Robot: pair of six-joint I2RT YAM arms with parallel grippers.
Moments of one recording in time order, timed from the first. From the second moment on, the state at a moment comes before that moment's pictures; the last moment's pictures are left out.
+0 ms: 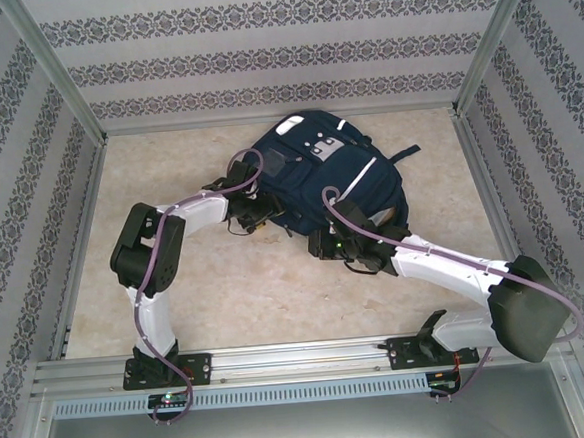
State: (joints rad) left arm -0.41 1.97 1.24 -0.31 0.35 -0.89; right arm 0.73 1.28 0.73 -0.28 -0.06 0.76
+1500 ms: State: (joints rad) left arm -0.49 1.90 1.22 -0.20 0.30 -1.00; right arm 0.52 1.61 0.92 -0.36 -0.08 0.63
